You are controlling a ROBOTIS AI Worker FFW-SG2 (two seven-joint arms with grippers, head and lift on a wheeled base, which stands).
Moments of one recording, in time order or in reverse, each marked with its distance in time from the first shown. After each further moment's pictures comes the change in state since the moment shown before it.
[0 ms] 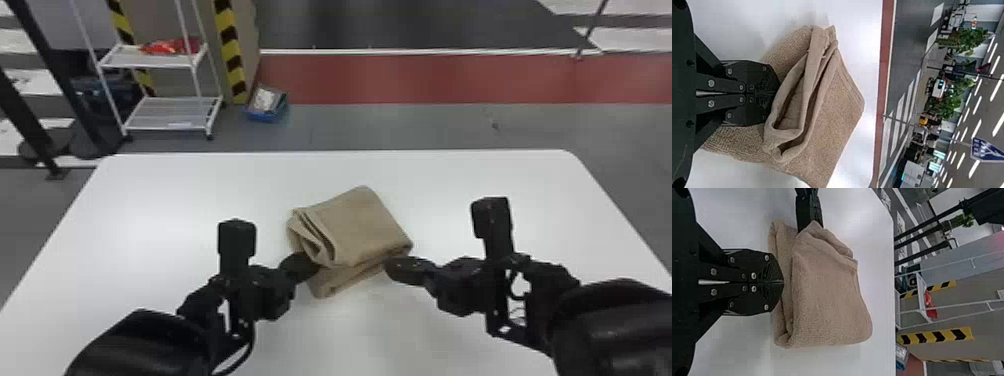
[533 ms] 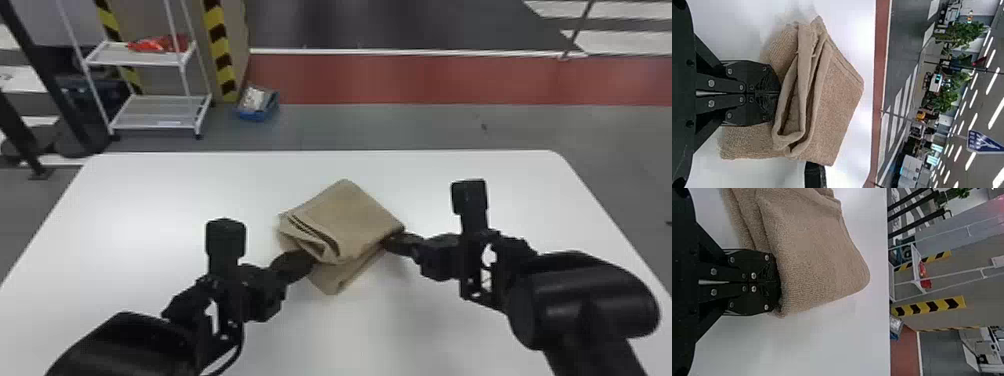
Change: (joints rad) left arm 0.022 0.013 -0.006 -0.052 -0.002 0.001 -0.018; right arm -0.181 0.055 -0.008 0.321 0.033 -0.140 -0.088
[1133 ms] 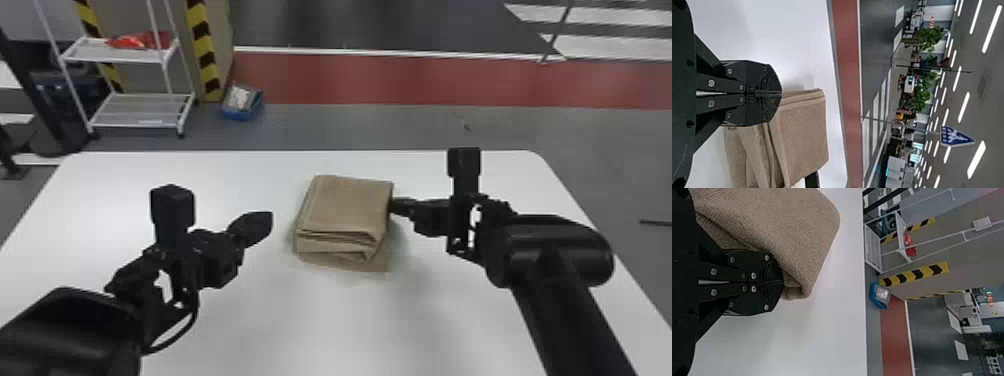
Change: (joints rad) left arm -0.051 0.087 0.032 -0.027 0.043 -0.077 0.021; right arm -0.209 0.041 -0.071 0.286 0.018 -0.104 -0.035
